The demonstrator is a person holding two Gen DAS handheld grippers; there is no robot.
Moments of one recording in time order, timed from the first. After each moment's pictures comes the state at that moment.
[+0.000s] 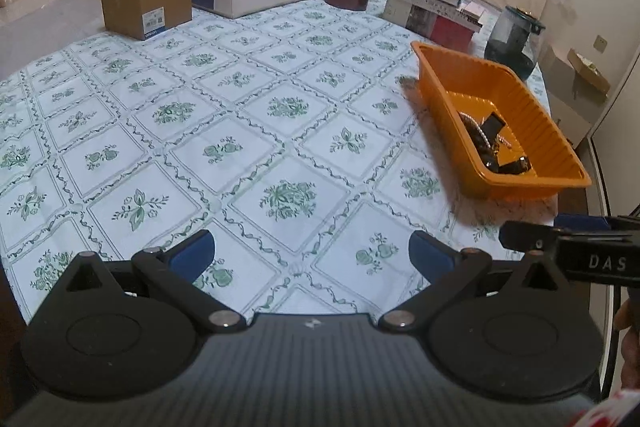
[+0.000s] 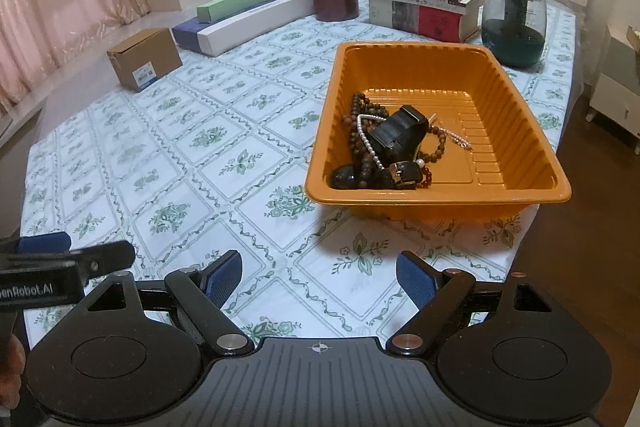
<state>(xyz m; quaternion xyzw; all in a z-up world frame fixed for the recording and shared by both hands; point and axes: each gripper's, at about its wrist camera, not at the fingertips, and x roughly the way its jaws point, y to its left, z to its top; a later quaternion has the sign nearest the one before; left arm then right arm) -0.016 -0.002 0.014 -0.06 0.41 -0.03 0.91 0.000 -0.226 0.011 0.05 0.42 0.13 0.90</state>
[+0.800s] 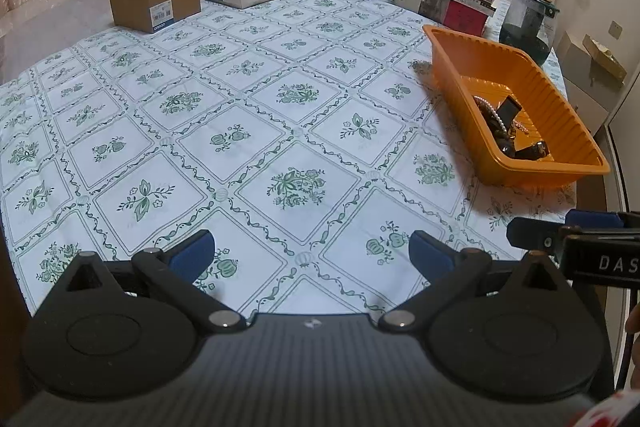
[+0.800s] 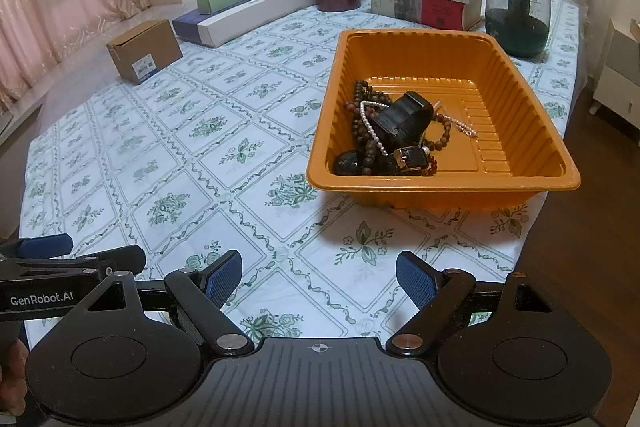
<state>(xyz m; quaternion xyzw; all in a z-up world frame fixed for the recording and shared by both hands) -0.012 -0.010 0.005 -0.04 0.42 0.00 0.91 0.002 -0.225 0.003 0.05 0.42 0.13 0.90</state>
